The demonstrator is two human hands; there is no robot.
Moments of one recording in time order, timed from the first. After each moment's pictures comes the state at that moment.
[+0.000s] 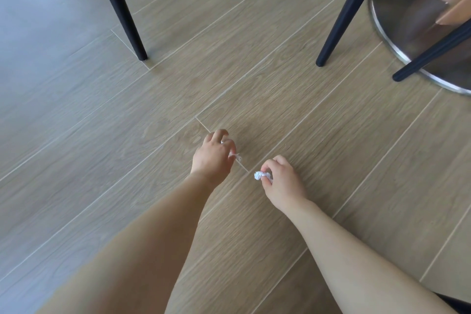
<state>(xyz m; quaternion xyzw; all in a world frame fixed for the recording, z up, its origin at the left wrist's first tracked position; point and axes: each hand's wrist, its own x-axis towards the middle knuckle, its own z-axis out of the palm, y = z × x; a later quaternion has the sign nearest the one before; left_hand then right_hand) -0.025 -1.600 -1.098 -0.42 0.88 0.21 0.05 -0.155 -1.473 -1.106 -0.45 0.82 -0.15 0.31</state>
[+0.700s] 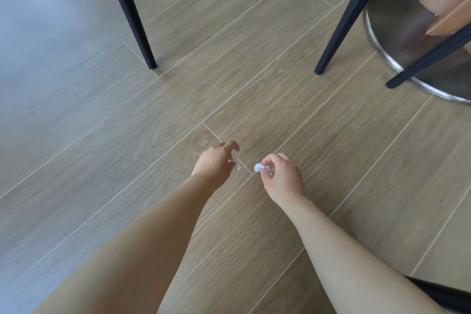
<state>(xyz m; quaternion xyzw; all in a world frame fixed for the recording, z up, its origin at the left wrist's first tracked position) -0.015 -1.600 -1.062 -0.42 0.85 0.31 0.05 -0.143 -1.486 -1.074 -0.40 0.84 -0.23 0.29</state>
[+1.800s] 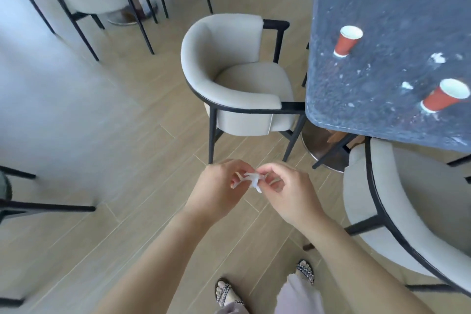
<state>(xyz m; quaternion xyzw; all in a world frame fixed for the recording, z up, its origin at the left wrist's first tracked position) 0.104 -1.585 -0.240 -0.34 0.86 0.37 -0.13 -0.031 -1.484 -0.259 -0.49 0.74 -0.42 0.20</state>
